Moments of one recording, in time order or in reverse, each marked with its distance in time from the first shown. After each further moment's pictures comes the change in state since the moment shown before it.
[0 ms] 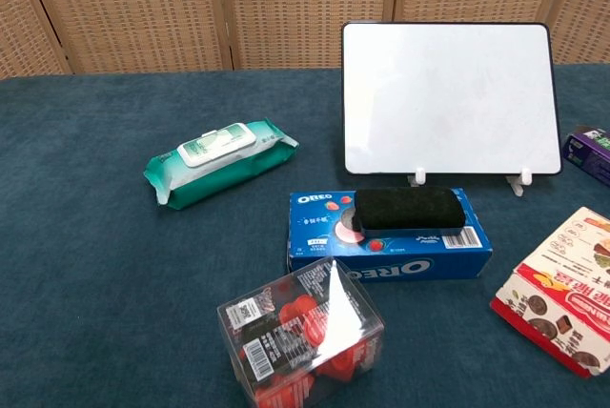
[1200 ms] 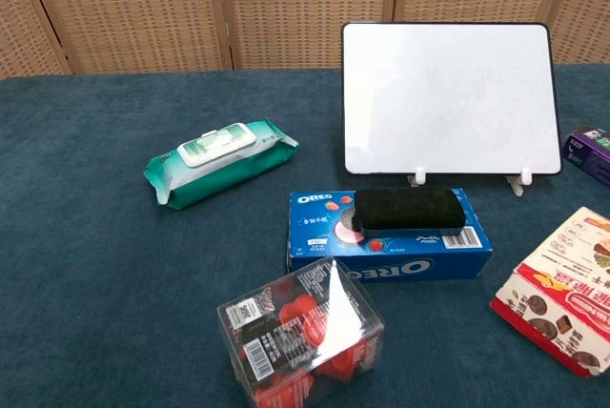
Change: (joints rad) left arm 0.004 -0.002 -0.007 0.005 -0.007 0.010 -0.001; right arm -0.005 0.004 0.011 0.015 0.014 0.010 0.007
